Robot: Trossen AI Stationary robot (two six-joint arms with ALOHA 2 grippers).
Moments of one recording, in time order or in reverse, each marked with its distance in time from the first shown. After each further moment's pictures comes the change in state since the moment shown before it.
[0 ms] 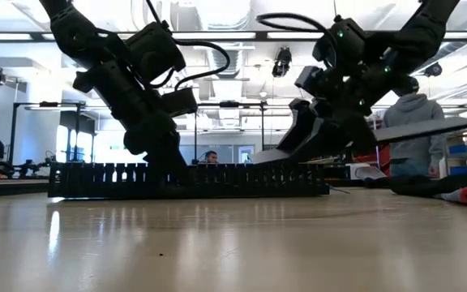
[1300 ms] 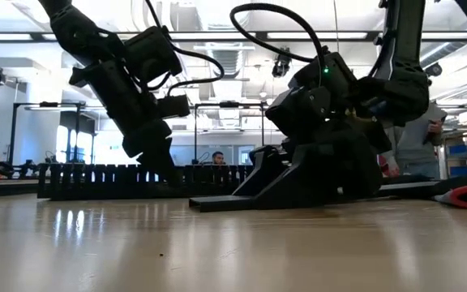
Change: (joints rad) left arm 0.034 -0.067 -0.001 -0.111 -0.101 -0.039; right arm 0.173 0.569 0.114 0.525 -0.299 0.304
